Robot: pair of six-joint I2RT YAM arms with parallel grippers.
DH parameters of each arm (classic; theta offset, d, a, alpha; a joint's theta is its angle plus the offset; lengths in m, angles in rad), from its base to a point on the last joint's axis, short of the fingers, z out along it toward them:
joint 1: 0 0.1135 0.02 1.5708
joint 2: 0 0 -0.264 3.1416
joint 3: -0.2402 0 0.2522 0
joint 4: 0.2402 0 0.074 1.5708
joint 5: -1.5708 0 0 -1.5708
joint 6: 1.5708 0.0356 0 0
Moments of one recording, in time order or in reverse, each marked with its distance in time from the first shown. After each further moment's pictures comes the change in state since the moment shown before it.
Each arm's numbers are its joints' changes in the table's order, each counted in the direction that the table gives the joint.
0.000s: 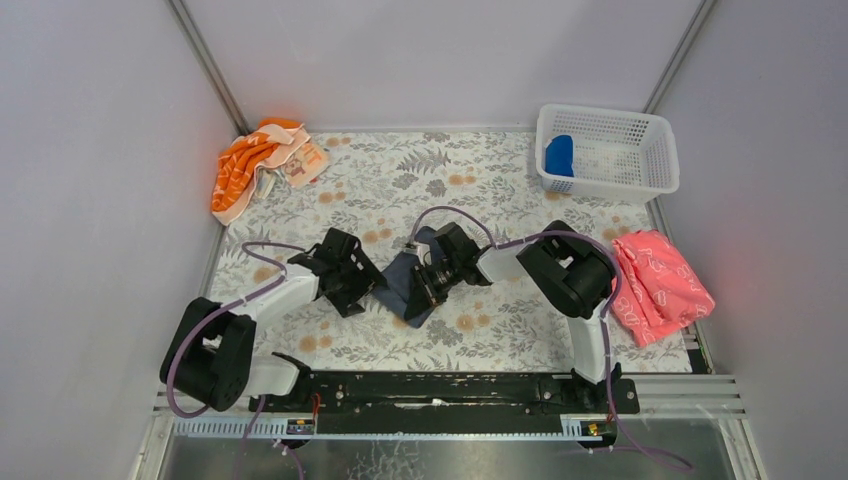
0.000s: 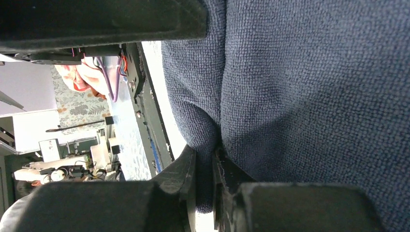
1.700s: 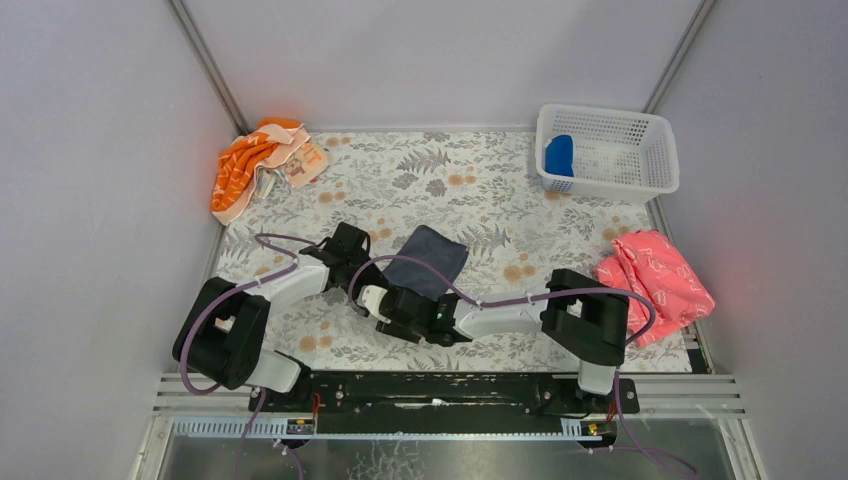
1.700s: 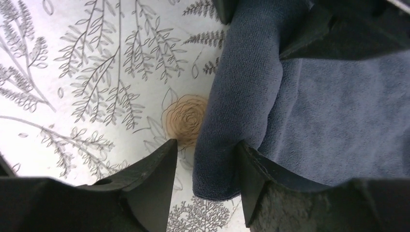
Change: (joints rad) left arm -0.024 -0.127 -0.057 -0.063 -0.006 0.004; right arm 0.504 0.224 -0.036 0.298 -1.189 -0.627
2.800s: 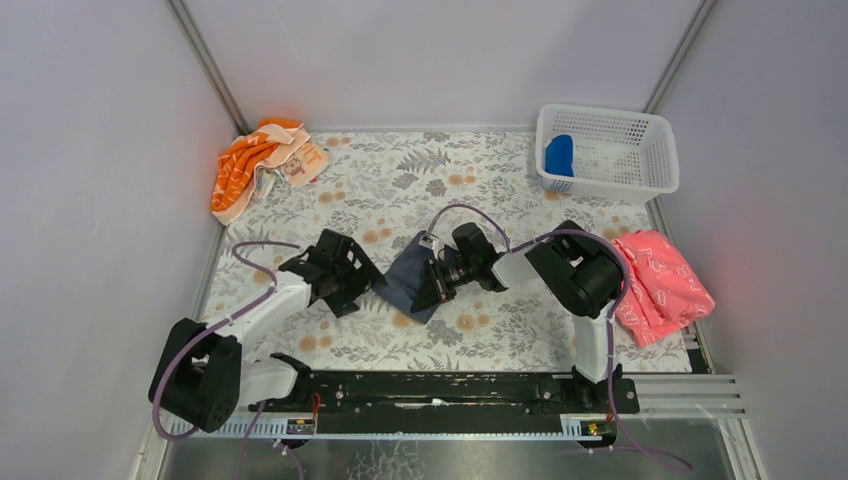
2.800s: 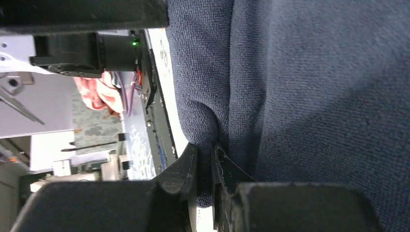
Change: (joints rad) left arm 0.028 0.240 0.063 0.091 0.041 0.017; right arm -0.560 -0.172 0.174 -0.546 1.188 0.731
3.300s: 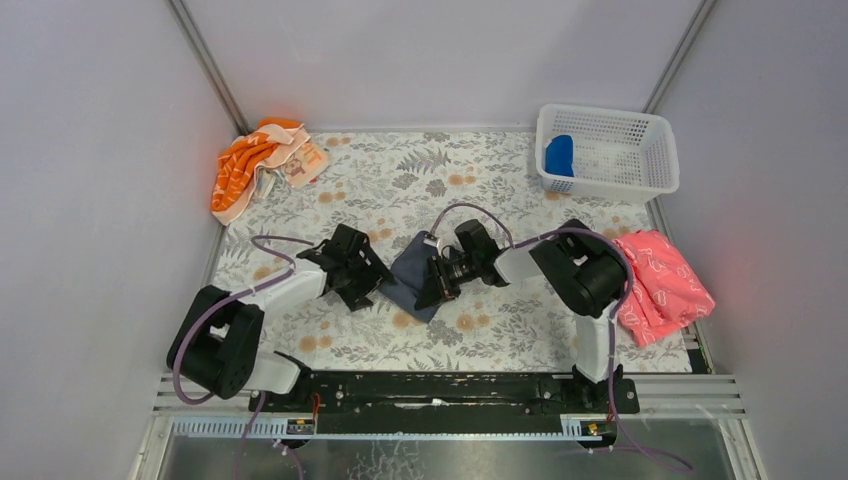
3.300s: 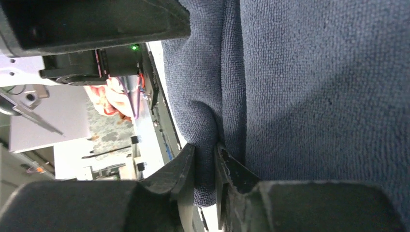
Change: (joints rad) left arm -0.042 -0.178 -0.041 -0.092 -0.026 -0.038; right arm -0.042 -0.027 -0.012 0.034 0.047 0.087
